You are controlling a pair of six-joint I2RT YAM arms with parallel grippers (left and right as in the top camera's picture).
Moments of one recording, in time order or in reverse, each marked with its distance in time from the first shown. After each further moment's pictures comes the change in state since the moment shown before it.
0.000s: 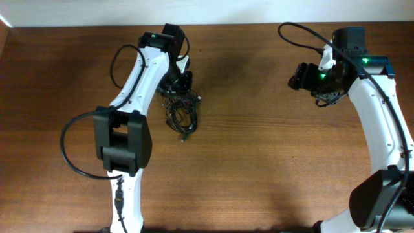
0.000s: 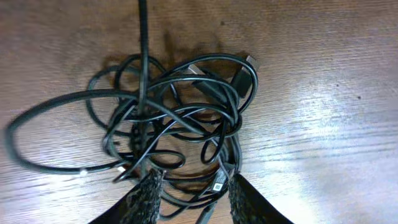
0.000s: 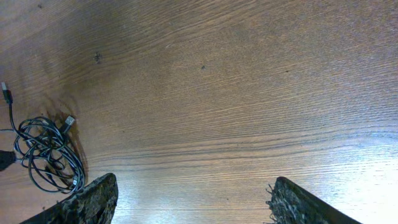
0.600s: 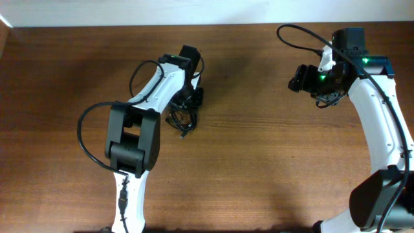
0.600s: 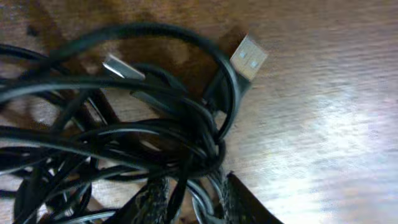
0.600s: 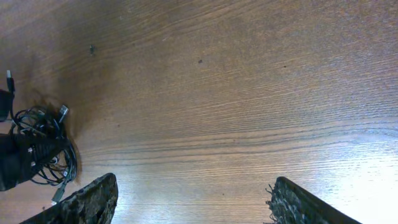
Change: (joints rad) left arm -0.073 0.014 -0.245 0.259 -0.037 -0.040; right arm 0.000 0.000 0.000 -0.019 0.003 -0.025
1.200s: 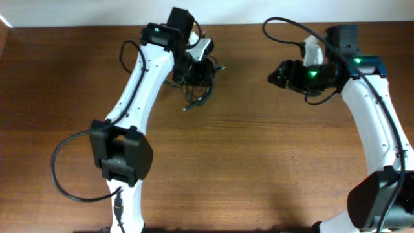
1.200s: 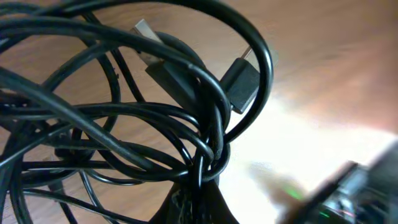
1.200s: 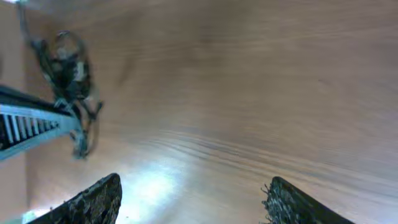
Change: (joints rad) left arm 0.013 -0.113 0.351 -0.250 0.374 0.137; right arm 0.063 0.000 0.001 0.117 -0.304 -0.080
